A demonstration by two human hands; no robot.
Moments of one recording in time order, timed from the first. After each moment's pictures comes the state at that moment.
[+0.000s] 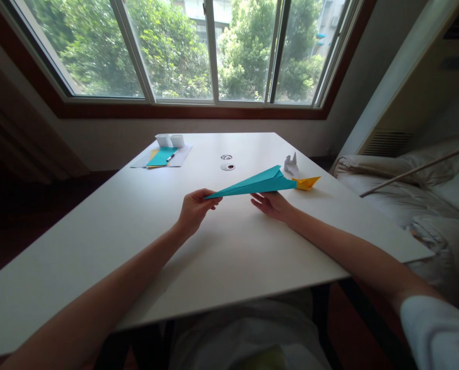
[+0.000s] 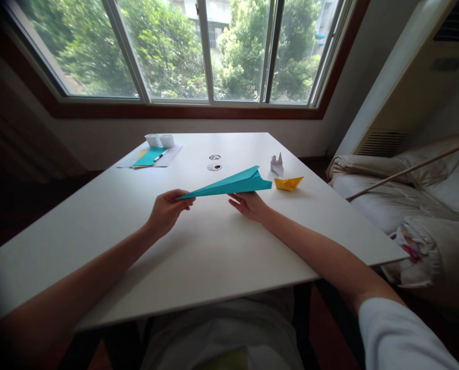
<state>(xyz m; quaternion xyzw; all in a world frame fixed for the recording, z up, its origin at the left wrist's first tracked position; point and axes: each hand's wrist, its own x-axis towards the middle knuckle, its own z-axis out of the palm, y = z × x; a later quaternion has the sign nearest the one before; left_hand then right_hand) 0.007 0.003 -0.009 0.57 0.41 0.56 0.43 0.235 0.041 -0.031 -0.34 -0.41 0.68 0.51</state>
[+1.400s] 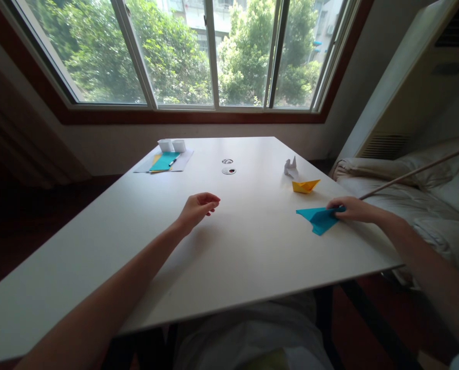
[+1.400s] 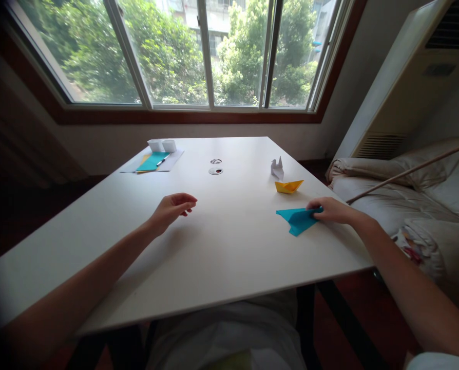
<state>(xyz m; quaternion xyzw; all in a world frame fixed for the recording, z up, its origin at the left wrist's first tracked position) -0.013 0.004 0.010 0.62 0.51 0.42 0.42 0.455 0.000 0.005 -0.60 -0.78 0.16 0.05</state>
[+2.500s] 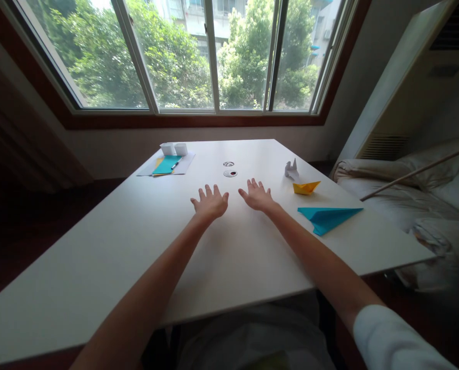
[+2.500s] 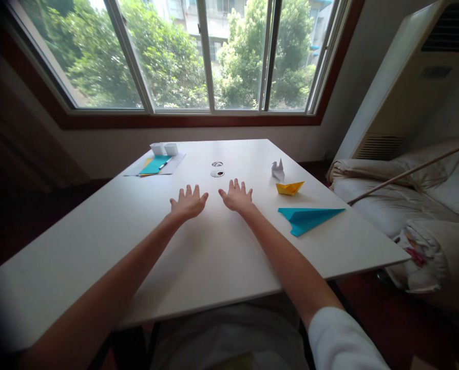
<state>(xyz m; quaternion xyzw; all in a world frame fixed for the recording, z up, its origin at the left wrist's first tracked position) 0.028 0.031 0.016 0.66 0.74 0.06 0.06 0.177 0.052 0.010 -0.67 -0.71 0.15 0.11</state>
